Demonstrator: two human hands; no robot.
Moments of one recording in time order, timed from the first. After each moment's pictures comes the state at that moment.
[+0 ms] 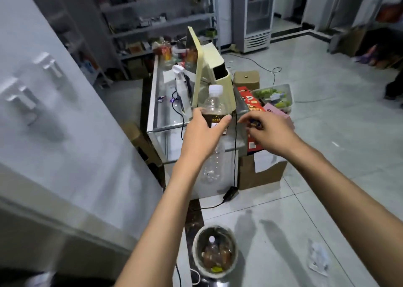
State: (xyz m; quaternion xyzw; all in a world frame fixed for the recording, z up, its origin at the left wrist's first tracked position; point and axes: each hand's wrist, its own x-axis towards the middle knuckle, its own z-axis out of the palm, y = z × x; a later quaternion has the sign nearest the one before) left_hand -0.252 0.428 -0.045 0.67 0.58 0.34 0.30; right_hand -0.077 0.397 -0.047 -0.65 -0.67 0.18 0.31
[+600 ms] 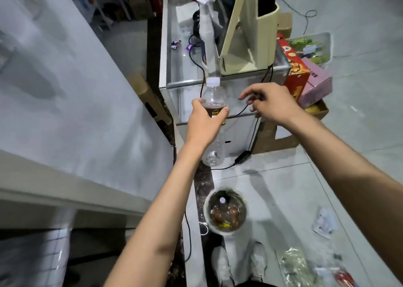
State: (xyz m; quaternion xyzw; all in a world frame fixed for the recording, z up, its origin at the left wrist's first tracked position) left_hand -0.335 0.506 -0.169 0.59 0.65 0.30 0.36; right_hand -0.156 0.506 -0.135 -0.66 -0.64 0.29 0.26
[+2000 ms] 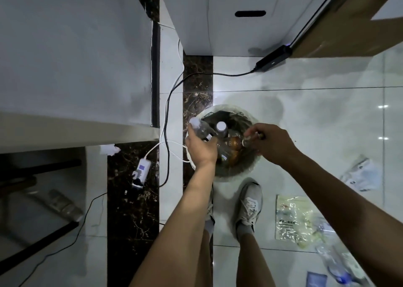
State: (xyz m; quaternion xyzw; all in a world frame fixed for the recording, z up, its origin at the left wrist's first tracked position) left_hand -0.332 0.404 -0.772 0.19 0.85 0.19 0.45; right_hand -0.164 0.430 -0.733 -0.68 -0.53 0.51 0.04
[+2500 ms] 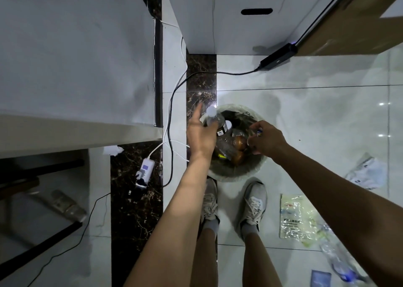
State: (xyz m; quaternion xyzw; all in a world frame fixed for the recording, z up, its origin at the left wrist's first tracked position) left_hand -0.361 0.432 -0.757 0.25 0.79 0.29 0.48; right_hand -0.193 0.438 -0.759 -0.74 -0.38 0.55 0.01
